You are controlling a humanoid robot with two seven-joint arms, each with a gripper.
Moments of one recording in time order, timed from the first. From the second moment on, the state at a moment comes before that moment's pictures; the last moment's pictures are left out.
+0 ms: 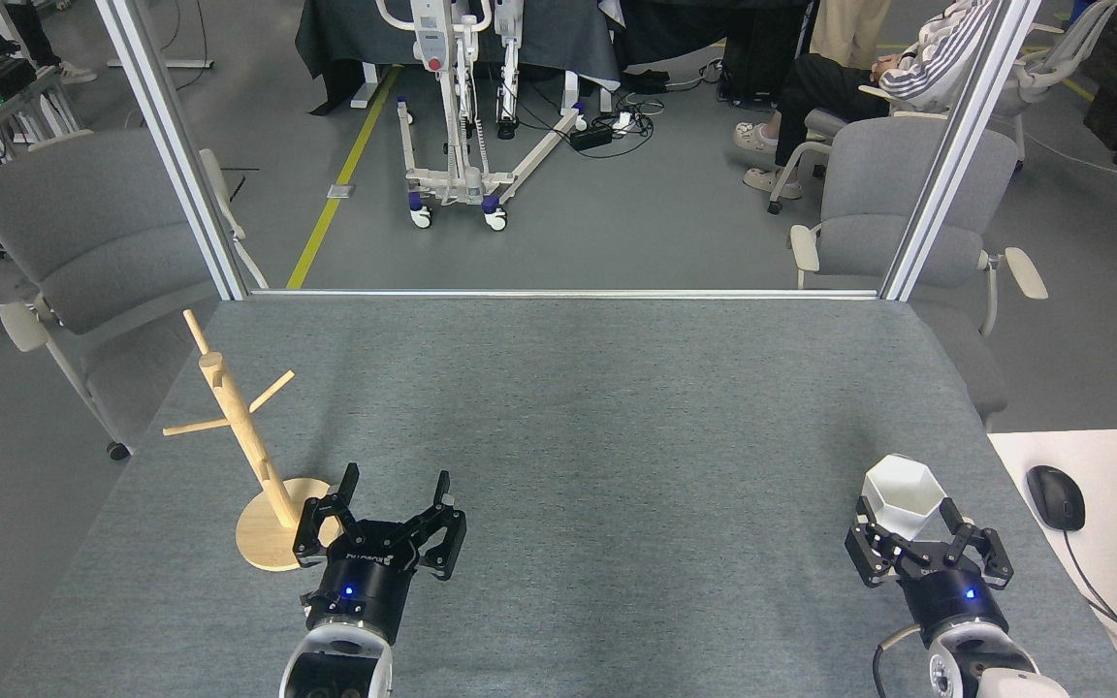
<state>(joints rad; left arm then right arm) -0.10 -0.11 -0.05 -1.51 -1.64 -0.01 0.04 -0.28 -0.22 -0.10 -0.91 1.38 -0.19 -0.21</state>
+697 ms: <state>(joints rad) -0.11 -0.11 -0.04 -1.49 -1.64 -0.01 0.04 -0.28 -0.24 -0.10 -0.89 1.38 -0.19 -0.21</state>
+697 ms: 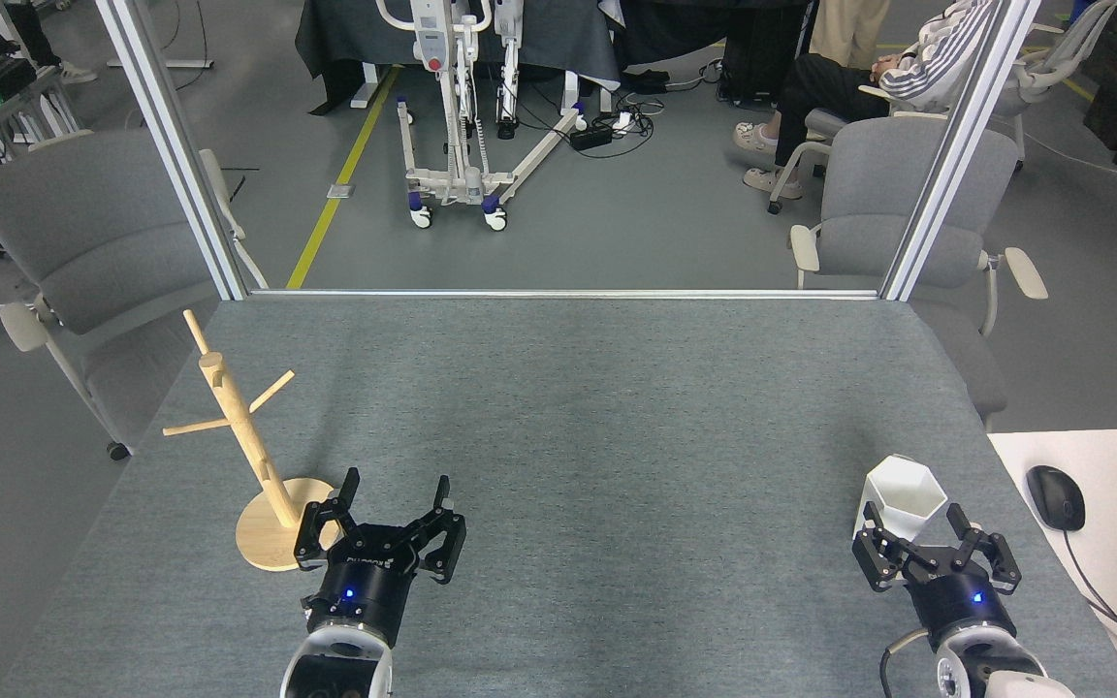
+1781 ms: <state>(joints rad) -0.10 -0.11 -0.04 -1.48 -1.64 -0.01 0.04 -0.32 -0.23 -0.10 -0.85 1.38 -0.18 -0.21</state>
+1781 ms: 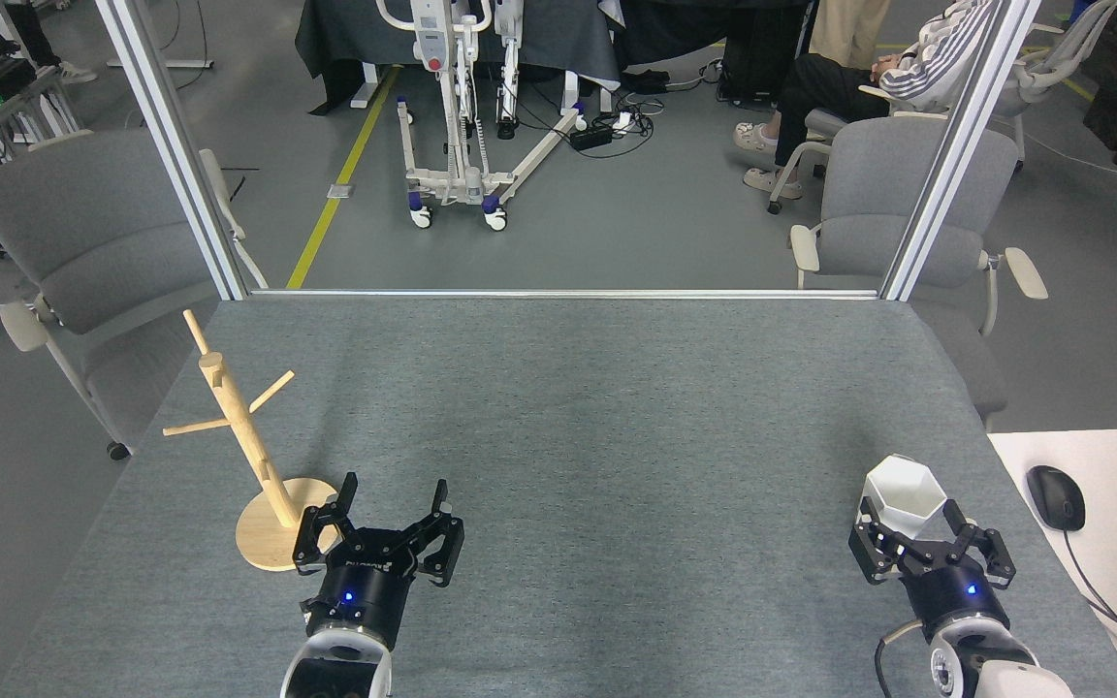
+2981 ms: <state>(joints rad) -0.10 -0.11 -0.04 -1.48 -1.64 0.00 0.04 -0.33 -0.23 -0.10 -0.83 1.38 -0.18 -0.21</state>
